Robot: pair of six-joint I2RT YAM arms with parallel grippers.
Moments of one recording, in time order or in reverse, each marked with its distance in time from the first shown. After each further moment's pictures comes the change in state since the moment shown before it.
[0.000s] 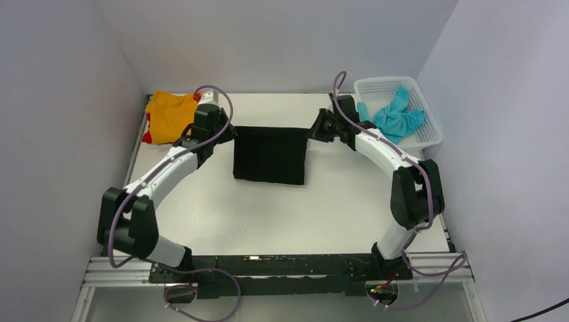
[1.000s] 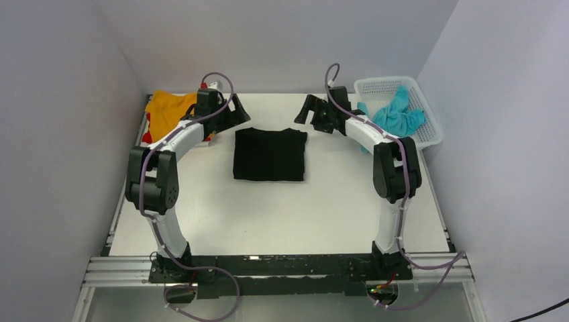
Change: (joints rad) left arm 0.135 0.447 0.331 -0.033 0.258 0.029; right arm -0.047 0.372 0.309 0.031 0.022 -0.043
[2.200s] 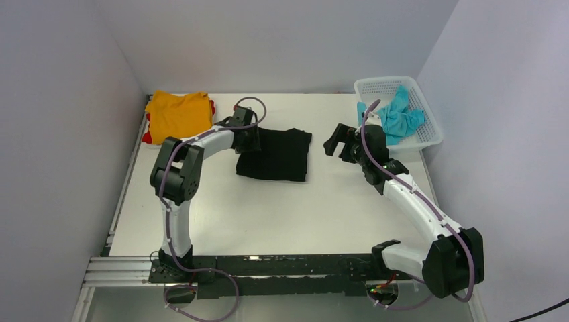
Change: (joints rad) left arm -0.185 0.163 0.011 -0.178 -0.158 0.053; right arm 0.017 -0.877 -0.740 0.060 0.259 -0.047
